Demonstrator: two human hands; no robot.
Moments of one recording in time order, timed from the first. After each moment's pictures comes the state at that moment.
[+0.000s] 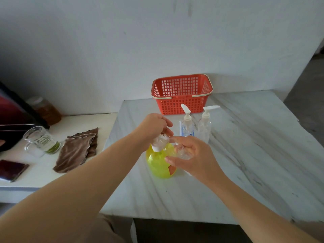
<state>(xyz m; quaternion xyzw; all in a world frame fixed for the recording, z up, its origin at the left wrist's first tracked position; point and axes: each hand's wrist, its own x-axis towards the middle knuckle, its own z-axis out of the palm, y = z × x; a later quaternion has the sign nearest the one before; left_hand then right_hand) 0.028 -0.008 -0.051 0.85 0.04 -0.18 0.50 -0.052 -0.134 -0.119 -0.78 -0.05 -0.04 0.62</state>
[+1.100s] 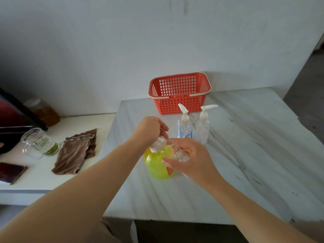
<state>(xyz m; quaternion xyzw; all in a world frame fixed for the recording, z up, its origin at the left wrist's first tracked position) 0.034 -0.007 -0.066 0.86 0.07 -0.15 0.48 -0.048 -0.131 -0.130 -0.77 -0.06 -0.04 0.63</state>
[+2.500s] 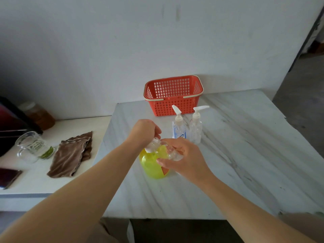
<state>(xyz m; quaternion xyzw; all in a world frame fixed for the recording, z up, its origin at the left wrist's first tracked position) 0.028 -0.009 -0.058 0.89 0.06 -0.15 0.43 -0.049 -0.131 -0.130 -0.78 -0.07 -0.05 0.62</state>
